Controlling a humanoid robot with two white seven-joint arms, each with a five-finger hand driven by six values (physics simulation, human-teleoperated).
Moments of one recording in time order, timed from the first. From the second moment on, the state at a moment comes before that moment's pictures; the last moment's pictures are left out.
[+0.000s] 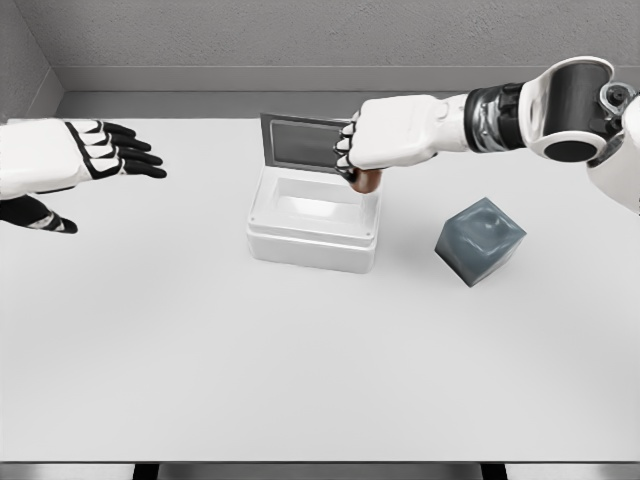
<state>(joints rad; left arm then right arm) -0.51 1.16 -0.36 -1.80 -0.02 -0.61 -0.60 -1.13 -0.62 0.99 -1.52 0.59 -0.61 0.61</state>
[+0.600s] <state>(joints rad) -0.52 1.13 -0.39 -1.80 -0.02 -0.61 -0.61 -1.14 -0.58 0.99 -1.49 0.61 -0.61 0.61</state>
